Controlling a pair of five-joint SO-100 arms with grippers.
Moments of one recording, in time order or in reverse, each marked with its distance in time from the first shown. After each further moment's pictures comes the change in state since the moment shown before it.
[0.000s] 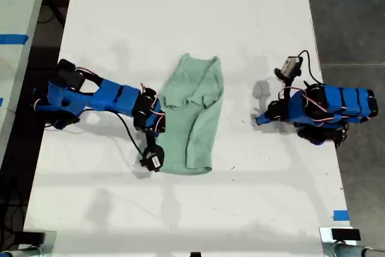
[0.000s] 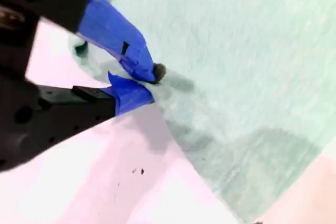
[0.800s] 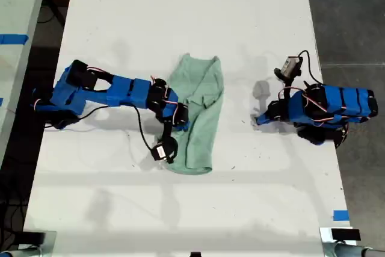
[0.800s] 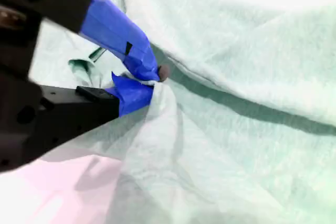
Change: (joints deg) arm 0 -6.2 -9.9 -11.0 -18.5 16.6; arm 1 0.0 0.0 0.0 0.0 0.0
